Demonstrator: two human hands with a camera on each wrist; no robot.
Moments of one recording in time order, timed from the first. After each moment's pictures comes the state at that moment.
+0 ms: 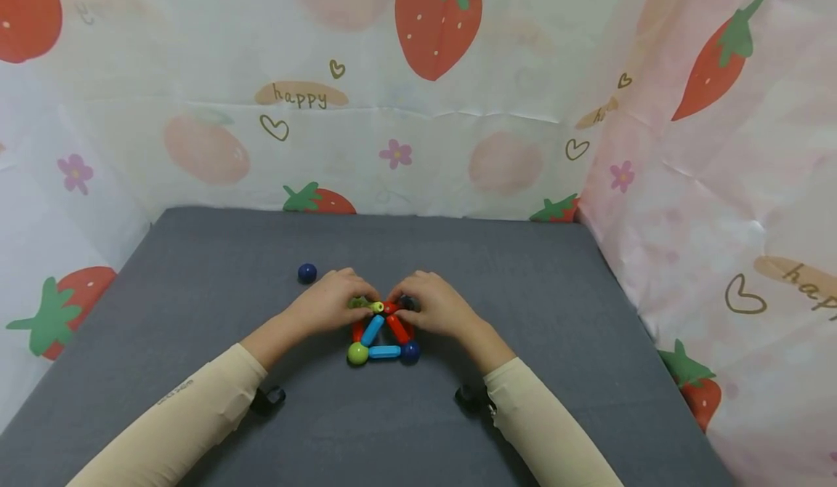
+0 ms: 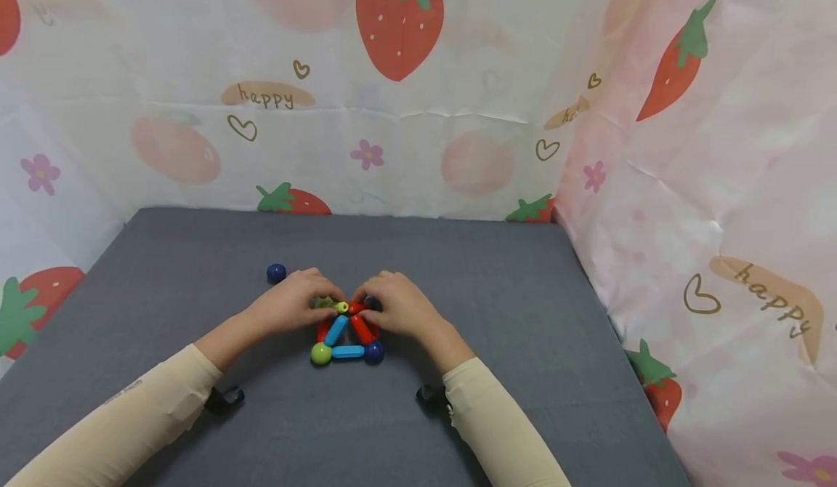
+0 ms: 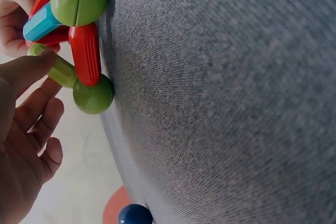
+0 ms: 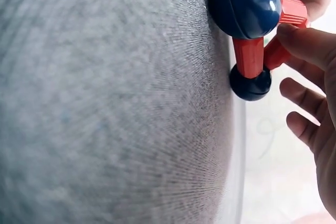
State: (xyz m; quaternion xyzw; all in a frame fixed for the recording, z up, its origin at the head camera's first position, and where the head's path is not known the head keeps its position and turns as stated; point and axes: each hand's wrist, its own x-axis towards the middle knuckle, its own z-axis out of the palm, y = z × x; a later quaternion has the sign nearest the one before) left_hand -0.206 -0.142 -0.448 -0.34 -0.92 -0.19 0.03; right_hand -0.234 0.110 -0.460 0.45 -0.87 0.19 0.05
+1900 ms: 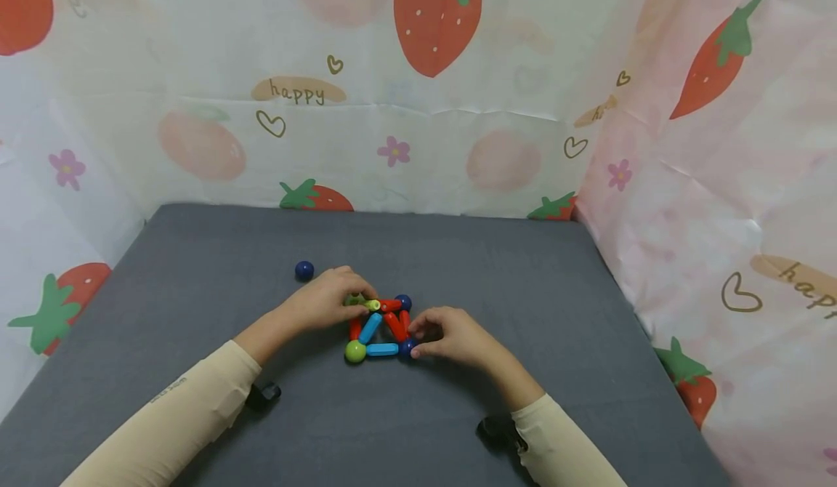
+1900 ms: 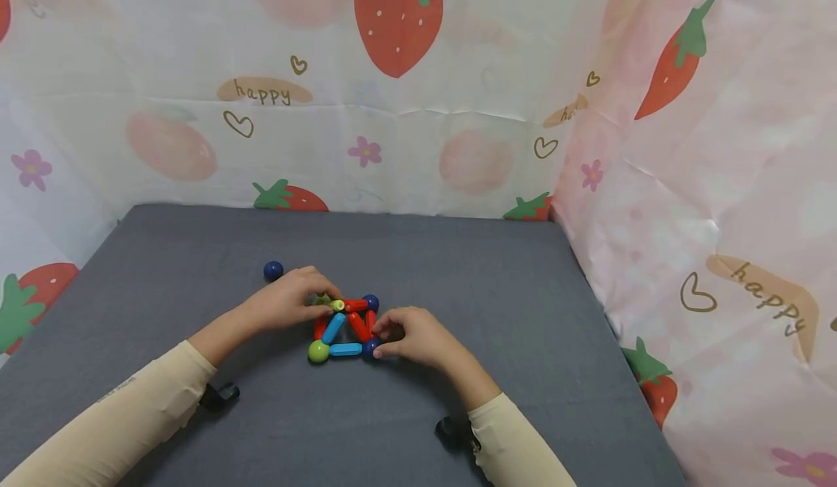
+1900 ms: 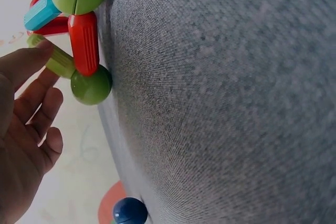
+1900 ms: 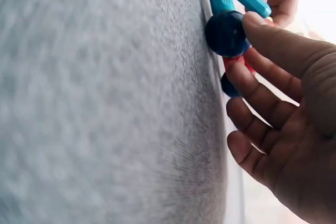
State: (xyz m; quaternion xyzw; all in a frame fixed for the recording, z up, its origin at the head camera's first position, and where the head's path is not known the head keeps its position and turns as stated) left_hand -0.210 -0.148 -0.450 -0.34 -0.91 -0.23 -0.01; right_hand -0.184 0.148 -0.467 0.27 -0.87 0.37 -0.17
